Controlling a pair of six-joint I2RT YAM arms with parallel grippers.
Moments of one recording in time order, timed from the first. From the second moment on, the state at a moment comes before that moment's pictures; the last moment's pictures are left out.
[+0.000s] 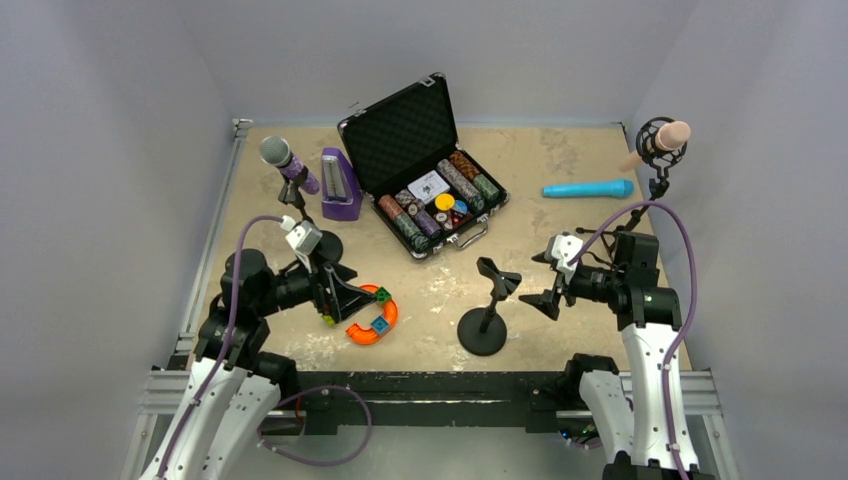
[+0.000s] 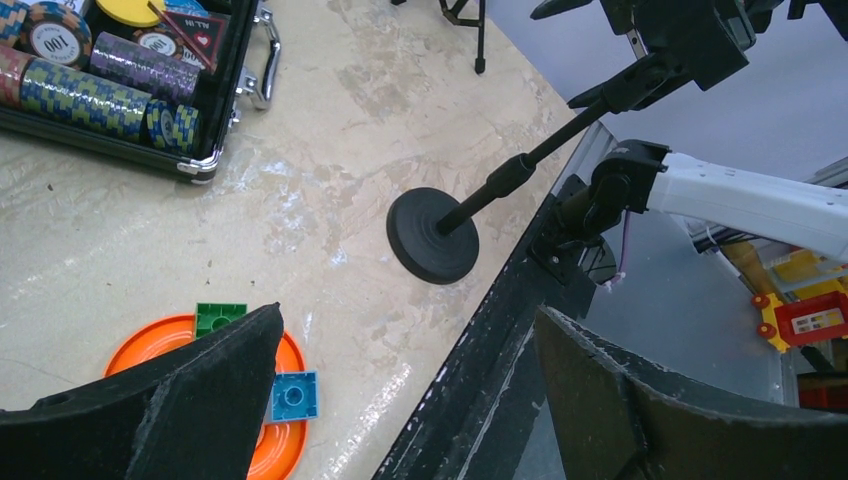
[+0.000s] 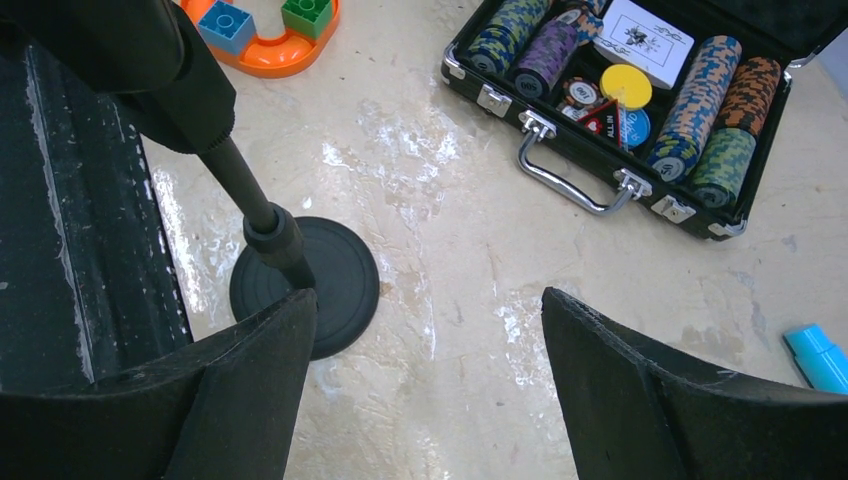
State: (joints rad) left arm -0.26 0.48 0.58 -0.38 0.79 -0.37; right arm -0.13 0.71 0.78 -0.94 -1.06 -0.97
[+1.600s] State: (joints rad) left arm -1.11 0.84 0.54 0.04 0.20 -0.28; right arm -0.13 0.71 0.77 -0.87 -1.00 -0.89
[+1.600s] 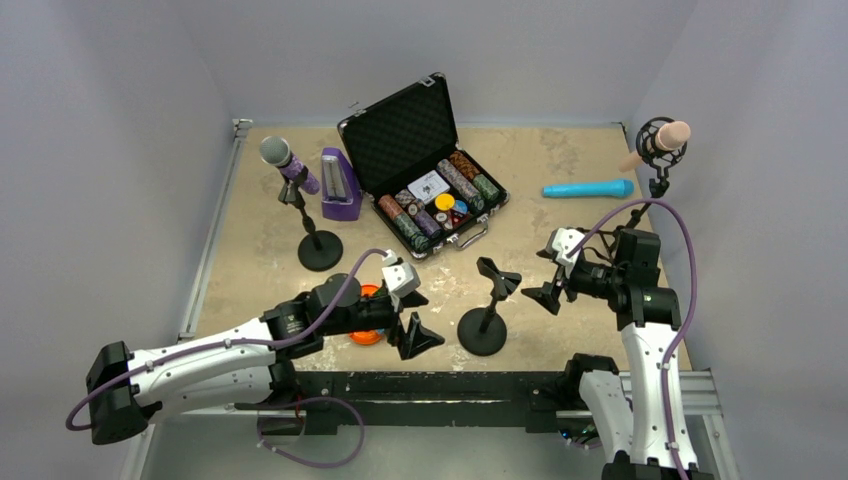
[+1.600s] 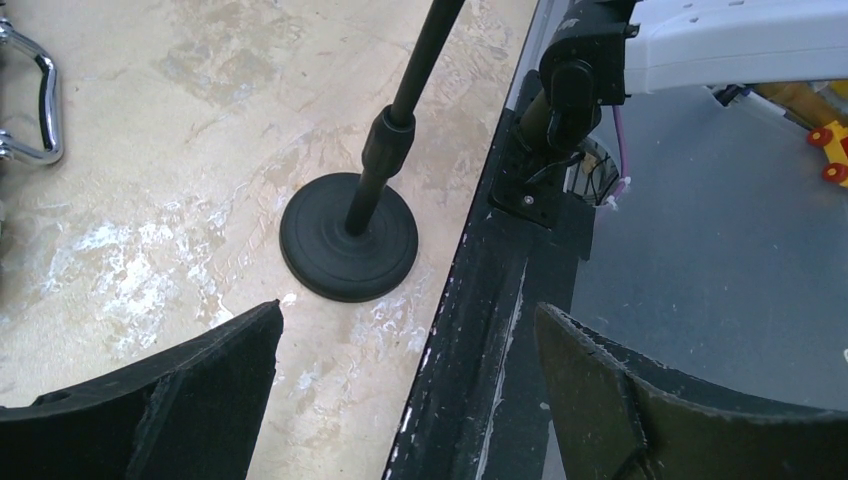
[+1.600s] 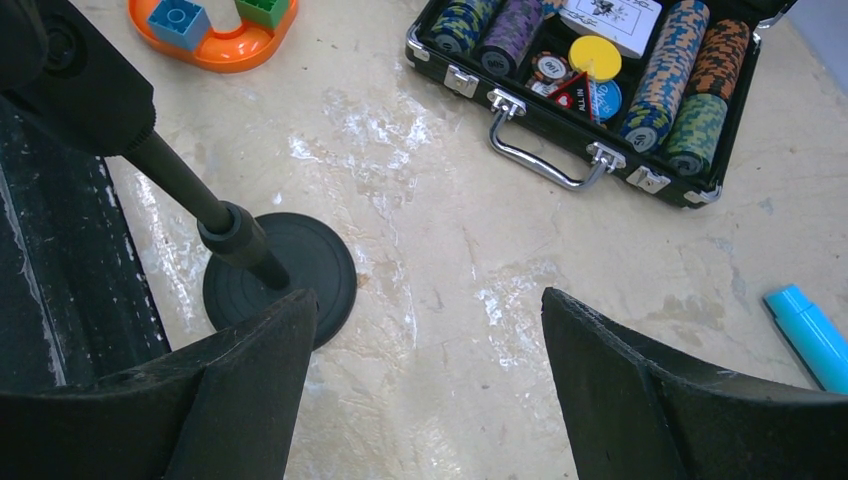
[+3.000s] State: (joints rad) left arm -1.21 1.01 0.48 0.36 0.14 -0.10; right arm -0.14 0.71 0.76 -0.86 -0.99 -0.87
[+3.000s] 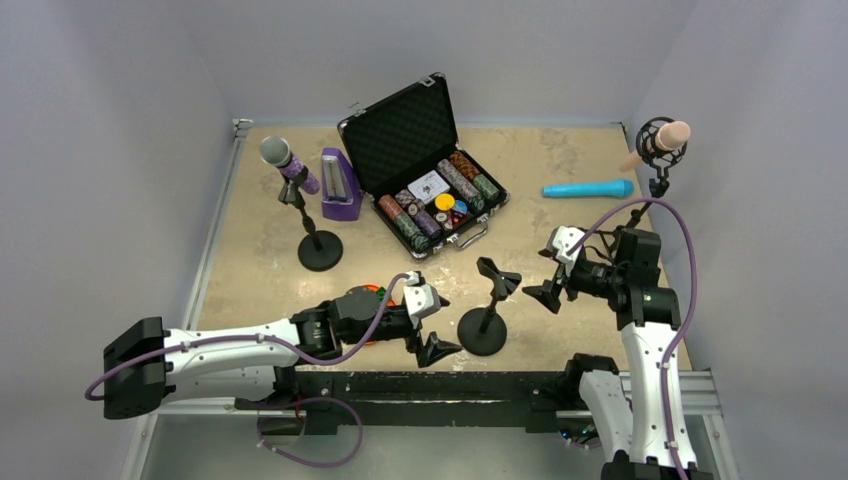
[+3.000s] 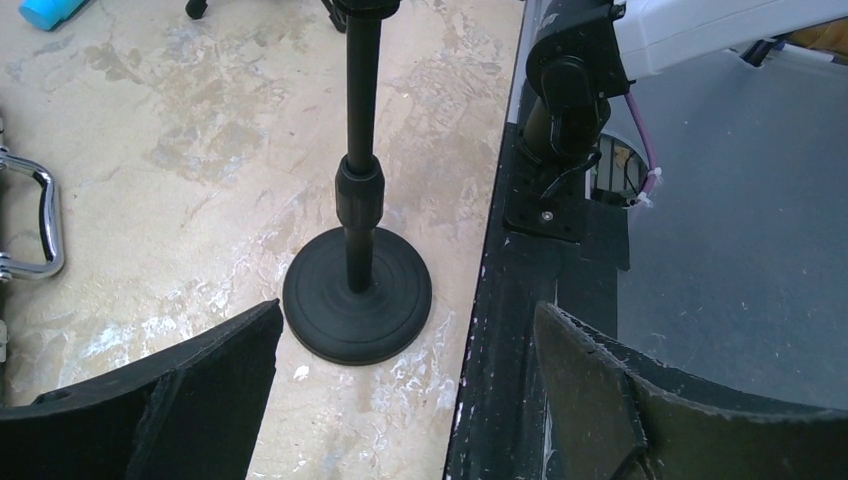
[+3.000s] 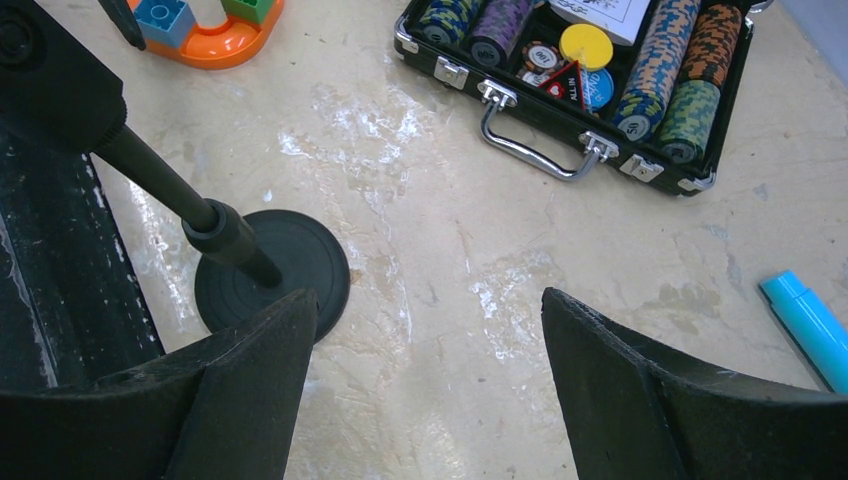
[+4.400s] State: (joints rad) left arm -1.23 1.15 0.51 0.44 0.13 -0.09; right arm -0.14 0.71 0.76 -0.84 -0.98 -0.86
